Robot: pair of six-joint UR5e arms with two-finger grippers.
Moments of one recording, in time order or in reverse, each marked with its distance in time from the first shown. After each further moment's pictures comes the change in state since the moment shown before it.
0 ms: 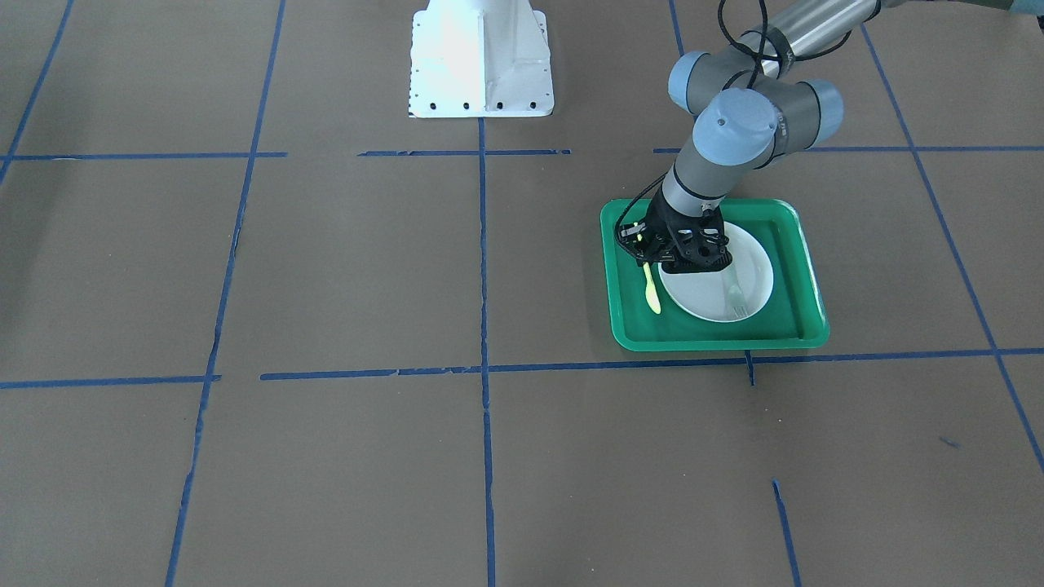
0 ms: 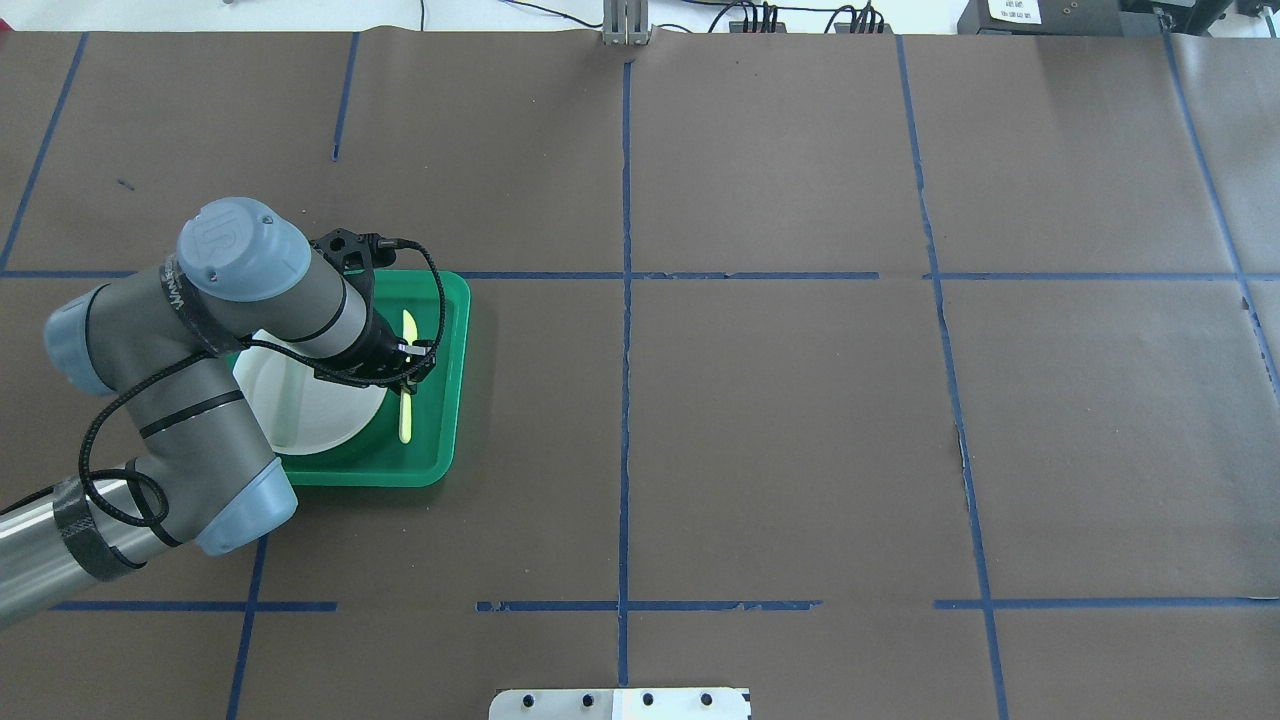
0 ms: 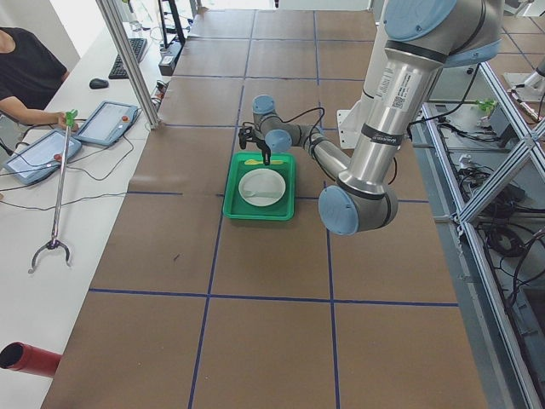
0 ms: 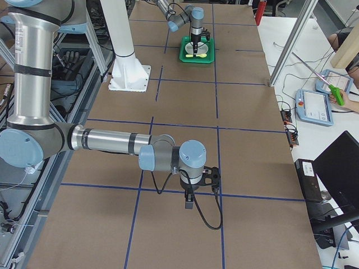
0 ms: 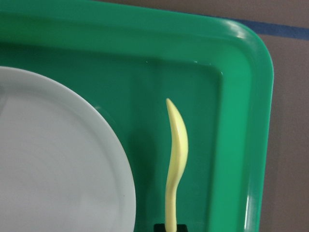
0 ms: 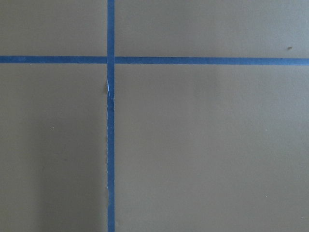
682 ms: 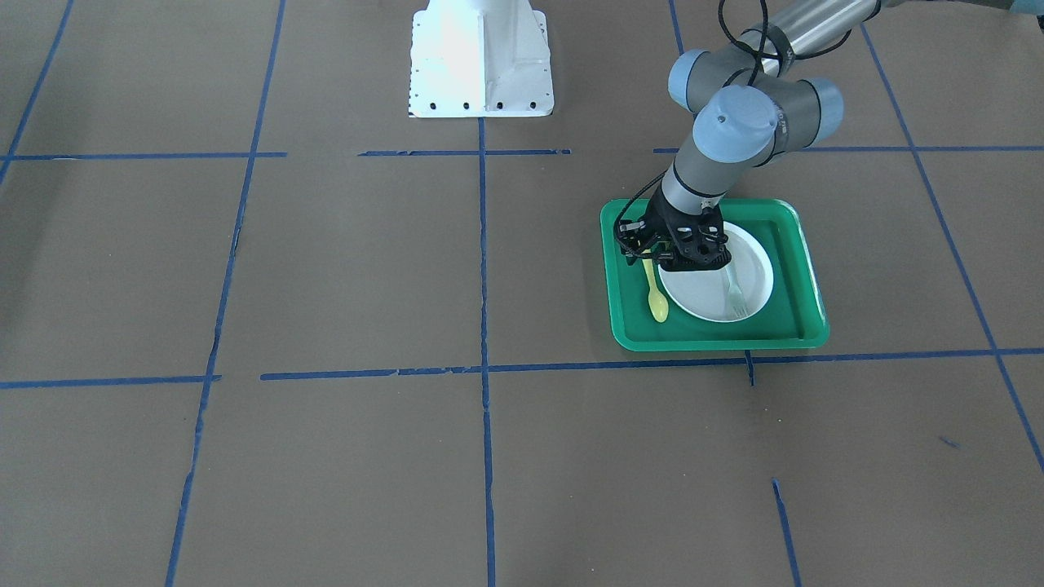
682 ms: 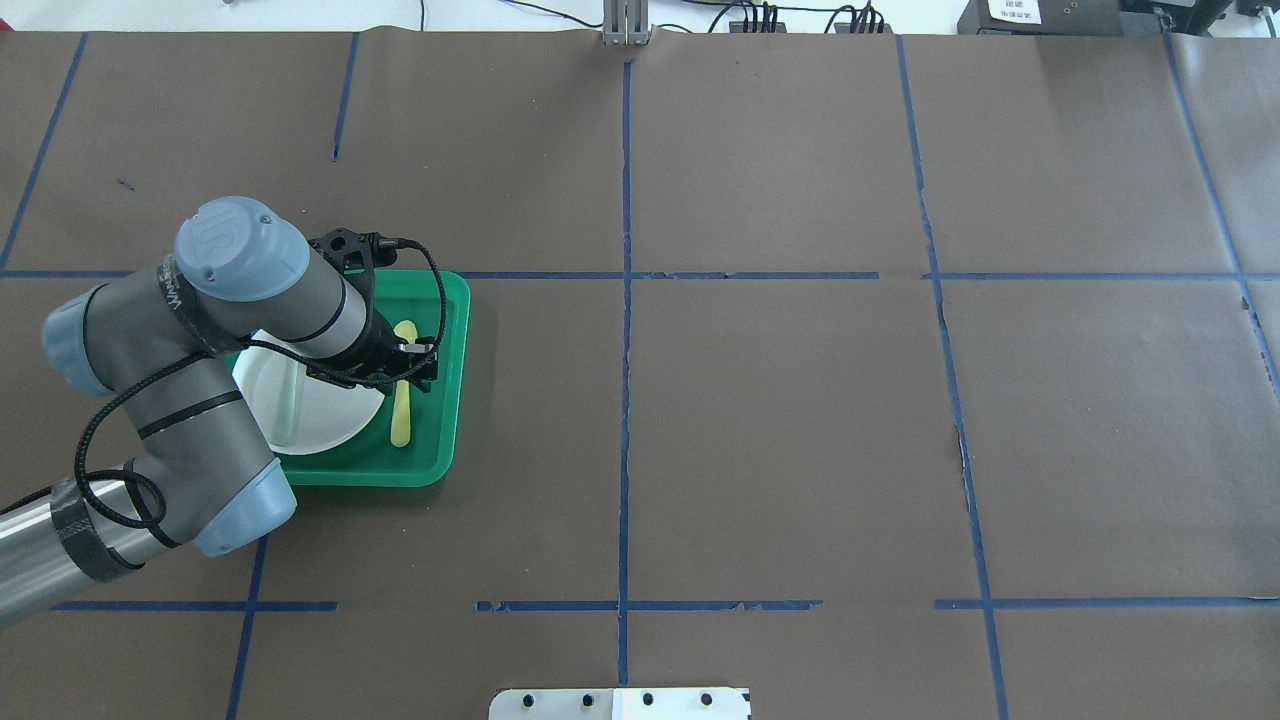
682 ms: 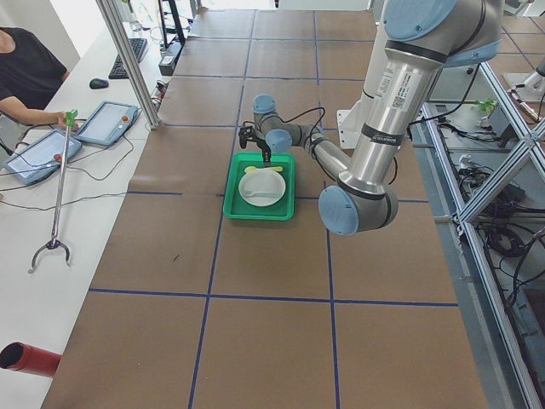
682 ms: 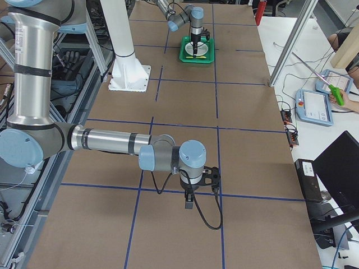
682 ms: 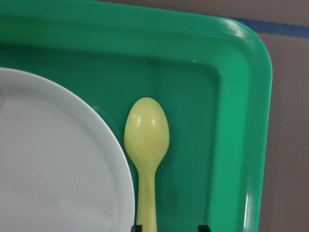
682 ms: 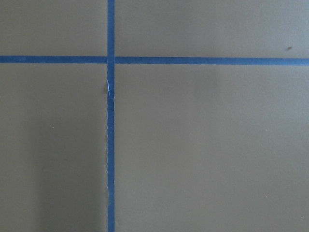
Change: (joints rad) left arm 0.000 0.002 -0.018 0.002 -0.002 0.003; right arm 0.000 0.000 0.000 0.000 0.000 -0.001
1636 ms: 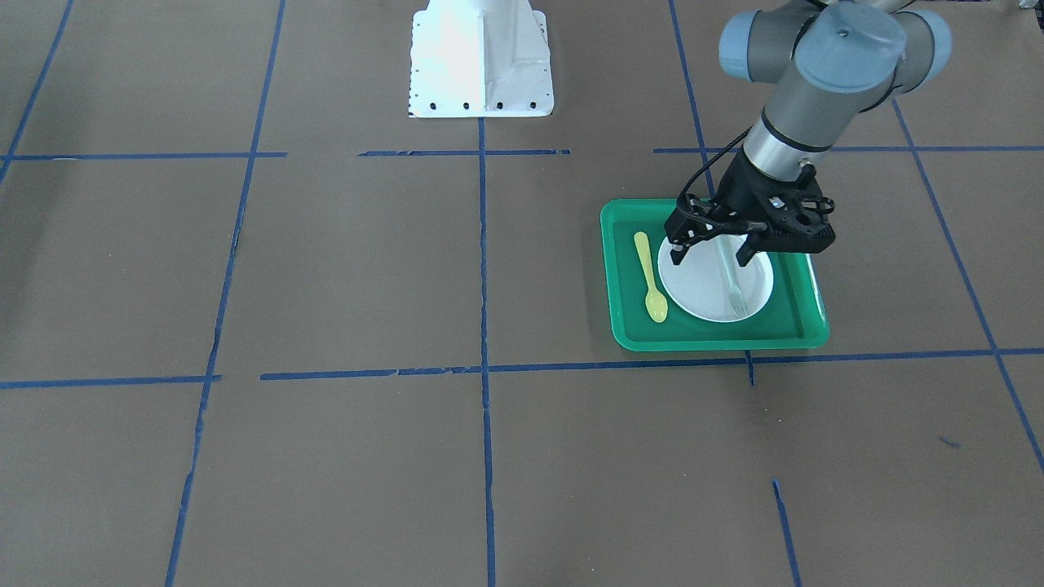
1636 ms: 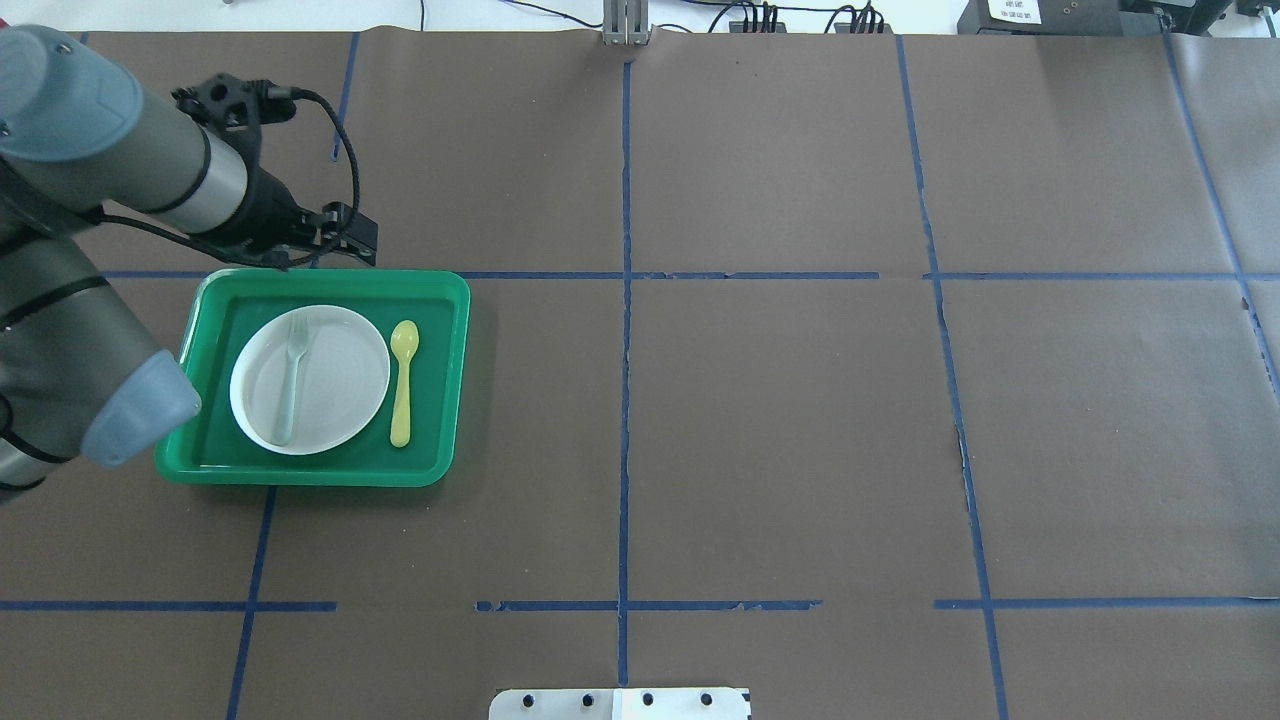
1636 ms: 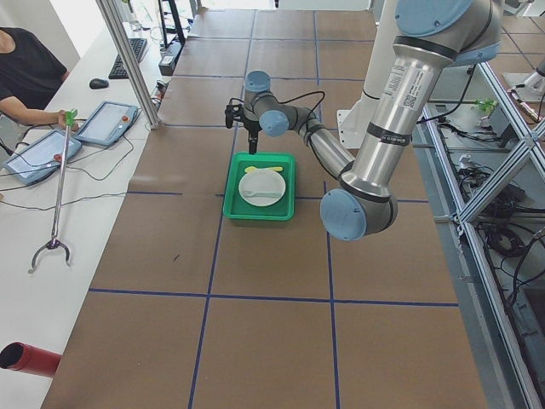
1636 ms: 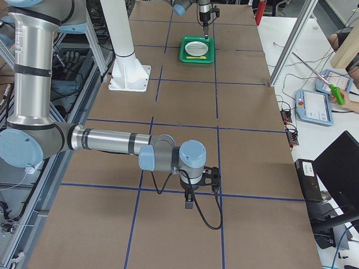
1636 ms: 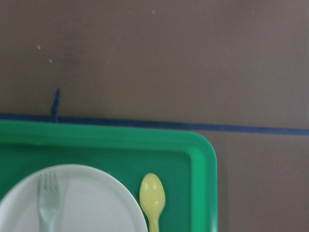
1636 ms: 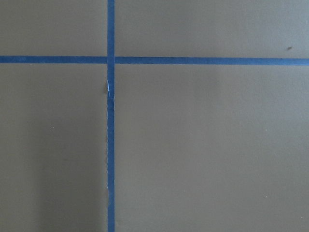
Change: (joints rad) left arm -0.245 0.016 -0.169 0.128 -0.004 0.247; right arm 0.000 0.000 0.000 0.000 0.000 0.000
